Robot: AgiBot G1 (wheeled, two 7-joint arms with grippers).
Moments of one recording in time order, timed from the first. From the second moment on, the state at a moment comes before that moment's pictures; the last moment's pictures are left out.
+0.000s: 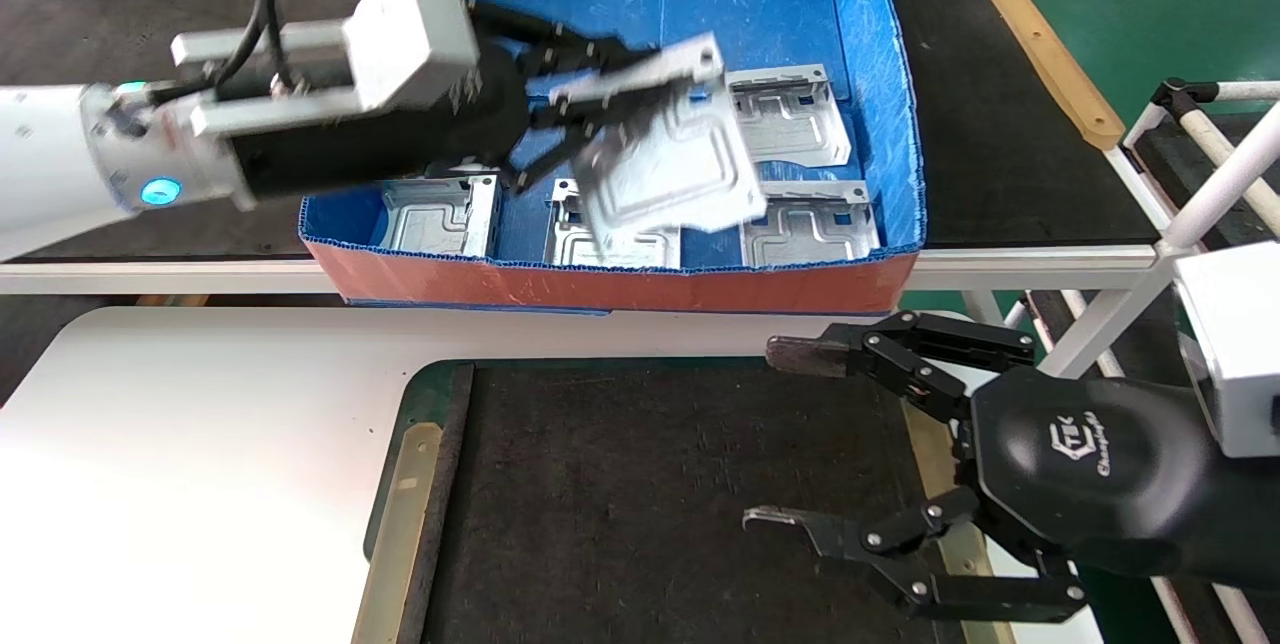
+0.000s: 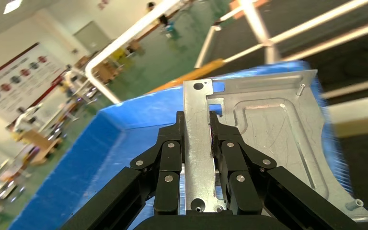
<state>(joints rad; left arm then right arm) -1.63 1.05 0.43 -0.77 1.17 1.26 0.35 1.09 -0.57 -0.37 1.25 -0.66 -1.45 0.13</state>
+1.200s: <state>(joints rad) -1.27 0.99 0.54 -1.10 1.17 1.34 0.40 1.09 -0.57 -0.37 1.25 -0.66 -1.45 0.13</state>
